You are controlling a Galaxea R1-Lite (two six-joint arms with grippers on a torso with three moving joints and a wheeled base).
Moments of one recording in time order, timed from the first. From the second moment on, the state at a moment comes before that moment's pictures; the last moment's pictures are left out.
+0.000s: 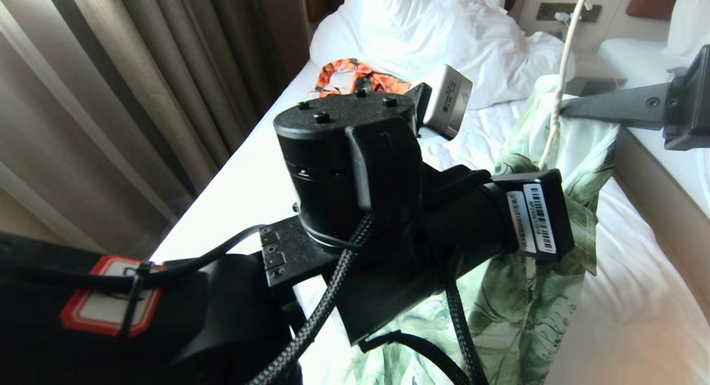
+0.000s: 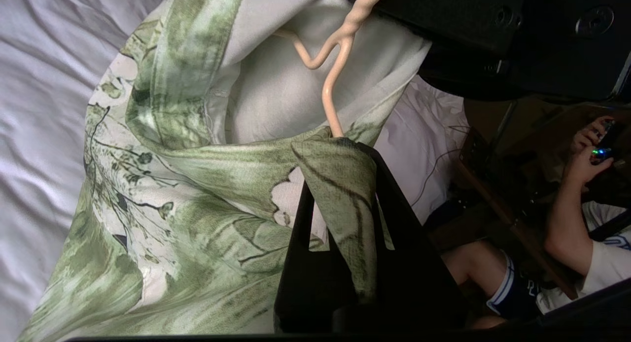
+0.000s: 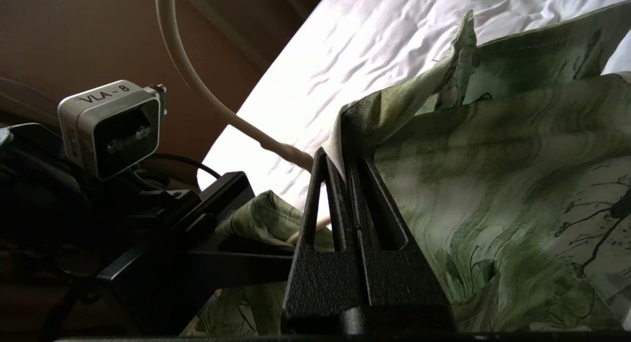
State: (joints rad) left arm -1.14 1.80 -1.16 -0.75 0.08 -0.41; right arm 0.38 1.33 -1.35 0.16 0.47 0.28
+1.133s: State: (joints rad) left arm -1.27 1.81 -1.10 -0.65 0.08 -0.45; right arm 0.28 1.32 -1.36 0.19 0.54 -0.01
